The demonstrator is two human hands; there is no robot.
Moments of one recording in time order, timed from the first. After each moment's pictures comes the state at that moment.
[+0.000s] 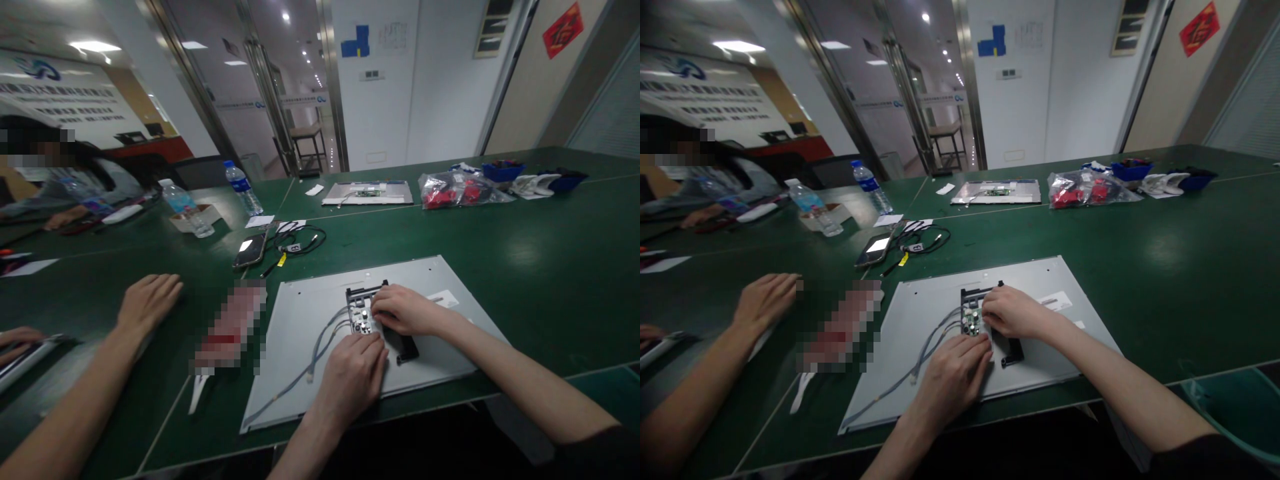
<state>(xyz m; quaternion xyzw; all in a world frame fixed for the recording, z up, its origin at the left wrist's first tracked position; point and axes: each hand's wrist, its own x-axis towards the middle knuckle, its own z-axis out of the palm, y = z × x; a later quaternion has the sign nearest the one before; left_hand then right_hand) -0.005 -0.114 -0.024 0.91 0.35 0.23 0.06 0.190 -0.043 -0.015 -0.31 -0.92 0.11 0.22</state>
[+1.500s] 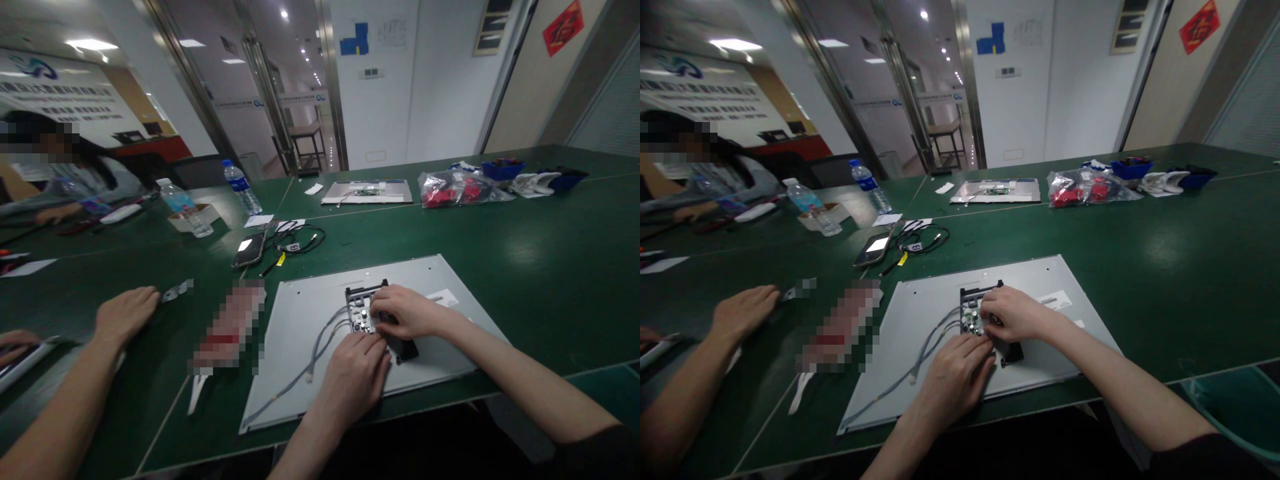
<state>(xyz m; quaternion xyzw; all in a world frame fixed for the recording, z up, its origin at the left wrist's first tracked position) -0.004 -0.113 -0.025 0.91 0.35 0.20 0.07 0.192 -0.048 -0.007 -0.32 -0.92 0.13 0.20</state>
